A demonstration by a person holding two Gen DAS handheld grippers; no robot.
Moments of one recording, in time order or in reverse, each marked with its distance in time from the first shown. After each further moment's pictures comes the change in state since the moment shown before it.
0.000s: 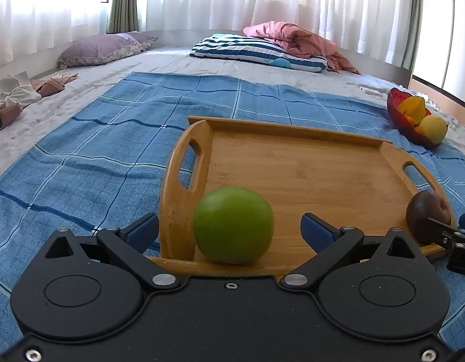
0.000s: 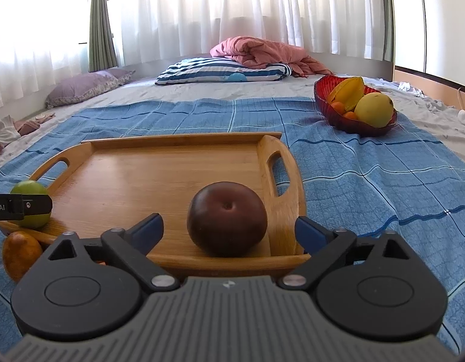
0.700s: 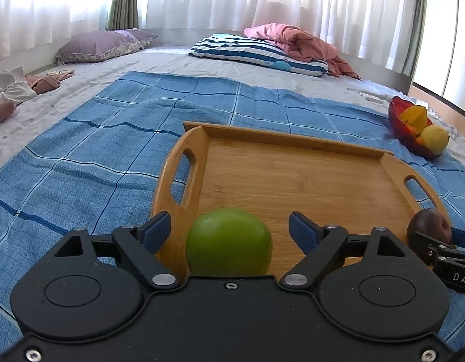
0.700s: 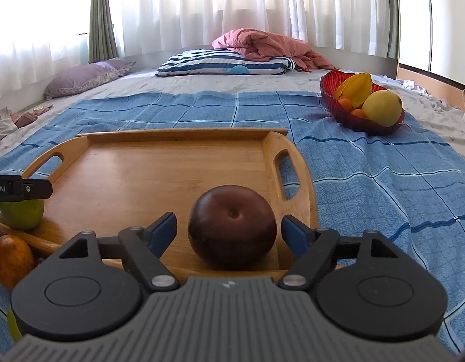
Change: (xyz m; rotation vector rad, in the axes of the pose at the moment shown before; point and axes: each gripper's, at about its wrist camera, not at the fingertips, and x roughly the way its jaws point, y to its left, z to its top) left arm 0.016 -0.001 0.014 -0.030 0.003 -0.022; right arm 0.019 0.006 0.004 -0.021 0.035 -0.005
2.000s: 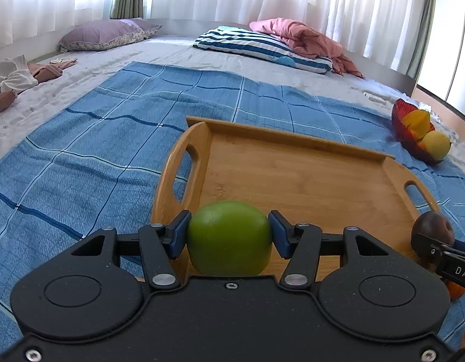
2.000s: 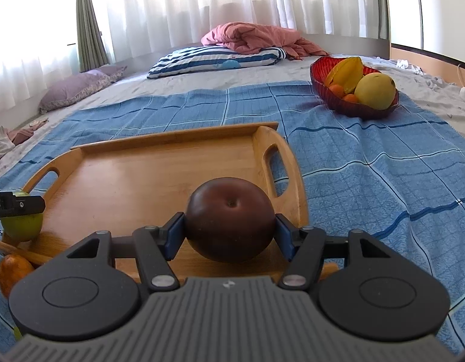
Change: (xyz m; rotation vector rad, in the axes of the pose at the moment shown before) left arm 0.004 0.004 0.005 -0.039 0.034 0.005; right arm 0.005 -0.015 0.005 0.088 0.027 0.015
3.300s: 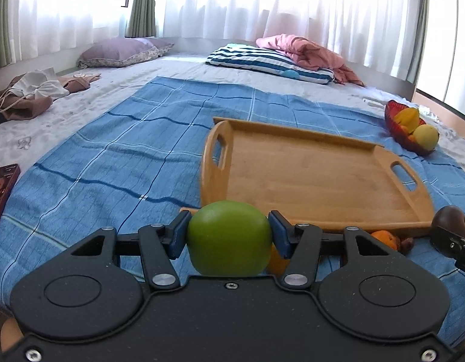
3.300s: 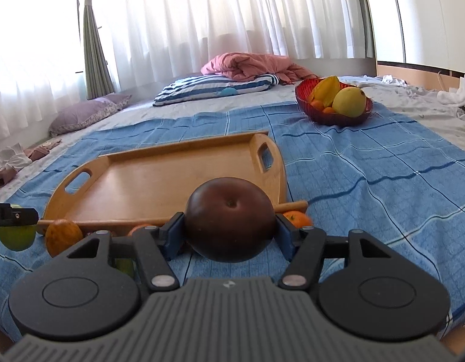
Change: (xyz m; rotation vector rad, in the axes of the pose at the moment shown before) left arm -0.097 0.015 -0.049 0.017 -0.075 0.035; right arm -0.091 0.003 -0.049 0.044 -0.129 0.008
